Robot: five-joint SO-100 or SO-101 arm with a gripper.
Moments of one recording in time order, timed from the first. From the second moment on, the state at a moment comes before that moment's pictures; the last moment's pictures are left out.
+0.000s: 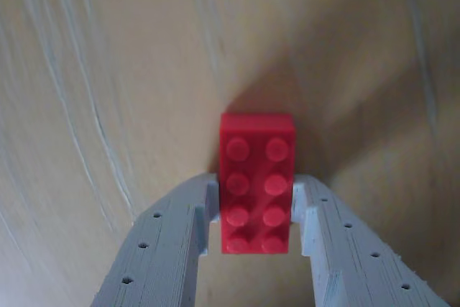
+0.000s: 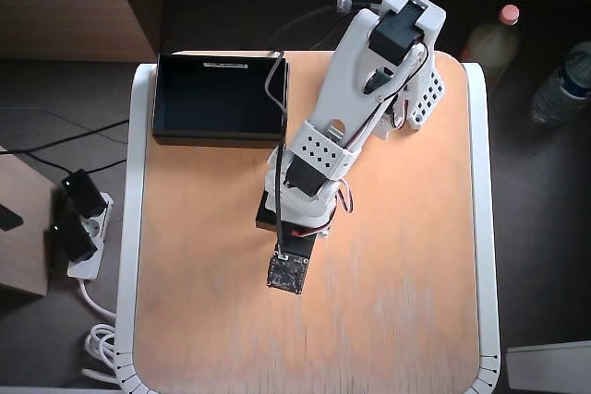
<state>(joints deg) 31.6 95.4 122.1 50.9 200.8</state>
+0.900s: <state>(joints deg) 44.5 120.8 117.9 77.7 199.6</state>
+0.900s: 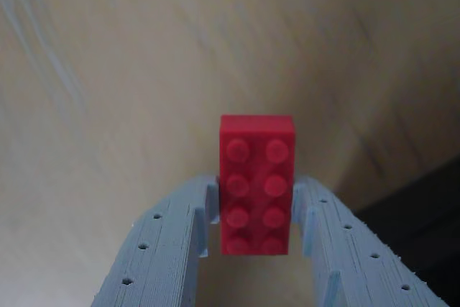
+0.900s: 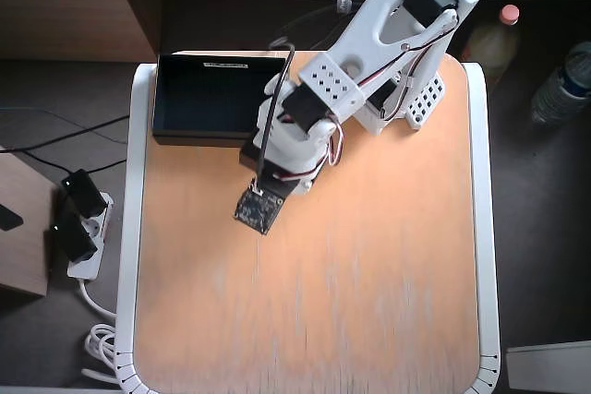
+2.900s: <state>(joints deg) 84.4 98.4 100.3 70.8 193.4</state>
